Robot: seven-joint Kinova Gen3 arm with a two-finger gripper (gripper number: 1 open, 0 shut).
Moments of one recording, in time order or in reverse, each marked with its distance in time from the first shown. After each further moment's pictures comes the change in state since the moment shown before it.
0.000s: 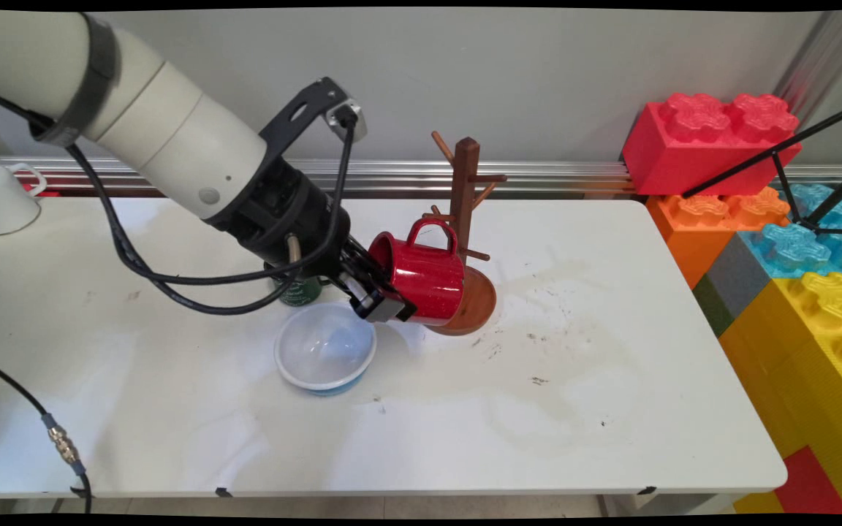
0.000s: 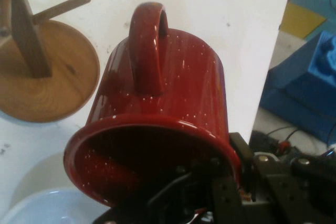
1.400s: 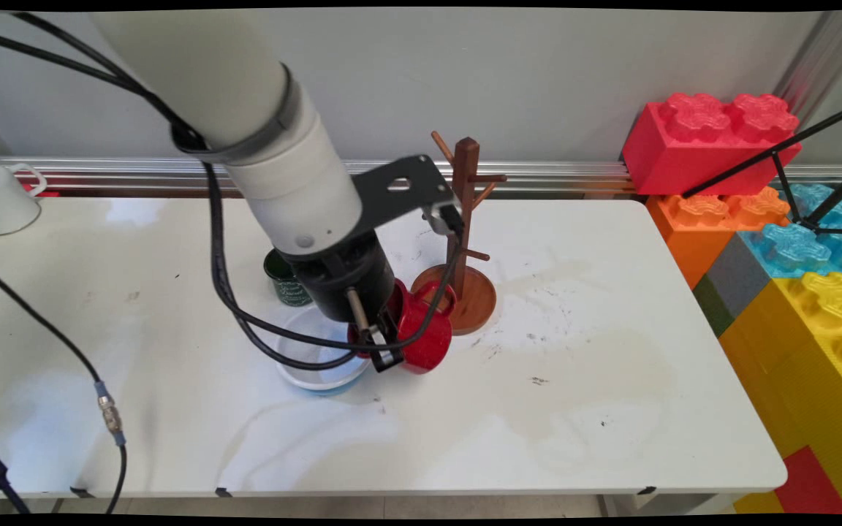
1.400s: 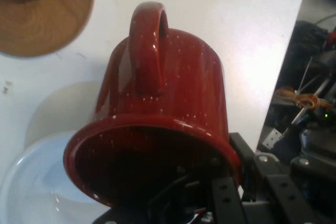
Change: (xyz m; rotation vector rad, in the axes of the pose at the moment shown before) arm 0.047 0.035 0.062 0.108 -0.367 0.105
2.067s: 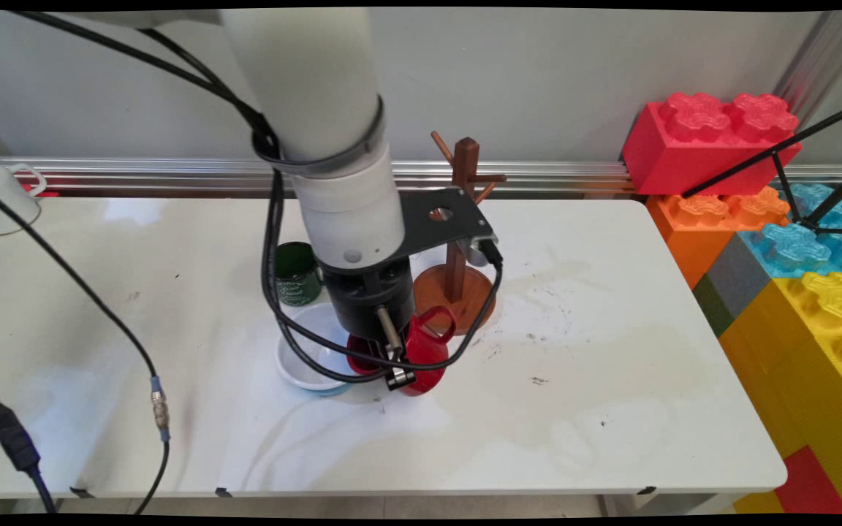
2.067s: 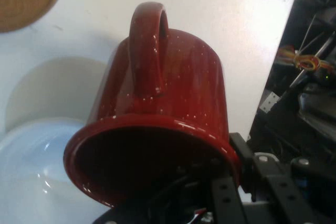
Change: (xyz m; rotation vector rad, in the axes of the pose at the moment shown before) arm 0.034 0.007 0.024 -0.007 -0.159 0.008
